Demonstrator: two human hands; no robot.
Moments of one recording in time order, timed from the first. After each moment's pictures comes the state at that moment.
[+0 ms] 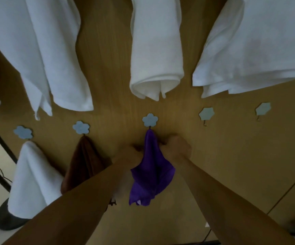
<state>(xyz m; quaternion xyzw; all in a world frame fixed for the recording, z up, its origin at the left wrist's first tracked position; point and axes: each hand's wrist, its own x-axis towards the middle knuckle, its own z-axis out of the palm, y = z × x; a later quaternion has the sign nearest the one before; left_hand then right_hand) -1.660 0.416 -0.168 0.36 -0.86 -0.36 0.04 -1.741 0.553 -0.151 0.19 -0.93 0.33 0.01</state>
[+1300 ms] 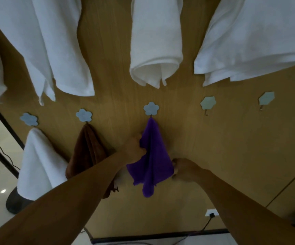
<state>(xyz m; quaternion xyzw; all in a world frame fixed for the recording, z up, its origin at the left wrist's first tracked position) -1.642 0.417 -0.178 0.17 -0.92 -0.33 0.10 -1.742 0.620 -0.229 0.39 -0.89 0.14 -0.21</state>
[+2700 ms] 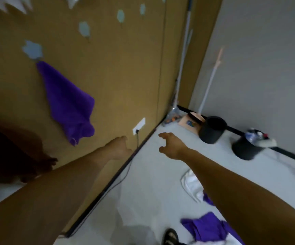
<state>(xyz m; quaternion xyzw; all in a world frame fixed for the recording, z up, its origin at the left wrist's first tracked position) -1.521 0.561 -0.307 -0.16 -0.94 -0.17 -0.25 -1.430 0.781 -0.284 -0.11 -0.93 0.31 -0.15</state>
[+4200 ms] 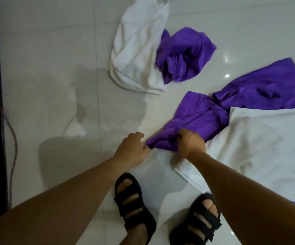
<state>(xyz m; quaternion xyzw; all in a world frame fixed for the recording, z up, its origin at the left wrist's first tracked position) -1.319 0.856 -1.027 -0.32 -0.82 0.01 -0.48 -1.157 0.977 -1.075 -0.51 -0.75 0.31 -0.28</state>
